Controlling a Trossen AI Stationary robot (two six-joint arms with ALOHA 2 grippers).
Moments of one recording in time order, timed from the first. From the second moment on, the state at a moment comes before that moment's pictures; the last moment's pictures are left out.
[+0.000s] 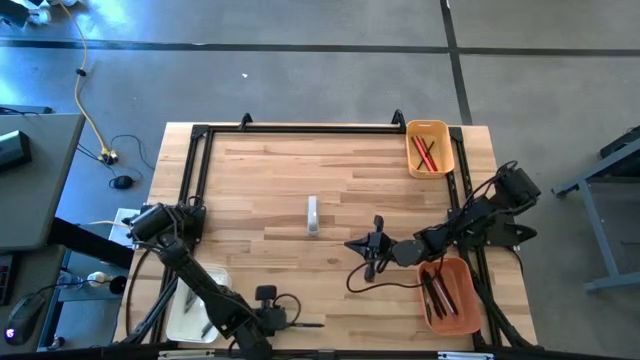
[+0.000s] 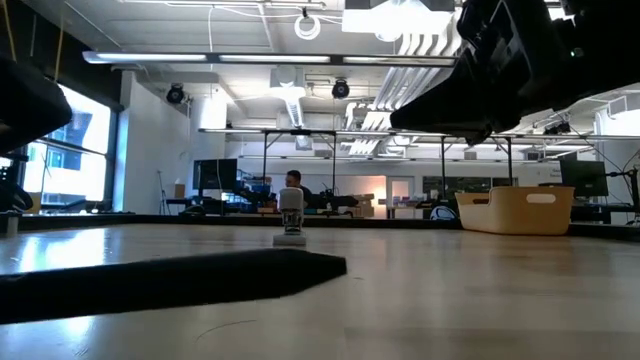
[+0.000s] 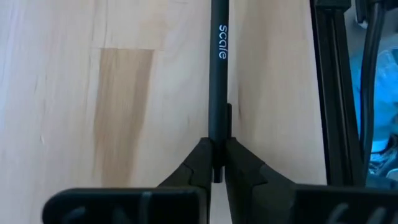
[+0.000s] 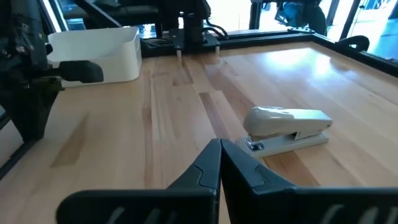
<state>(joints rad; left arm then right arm) -0.75 2.01 1.19 -0.38 -0.32 -0.80 0.47 1.66 0.51 0.86 0.63 0.22</state>
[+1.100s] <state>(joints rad) -0.78 1.96 1.17 -0.39 -0.43 -0.90 0.58 1.66 0.70 0.59 0.55 0.41</state>
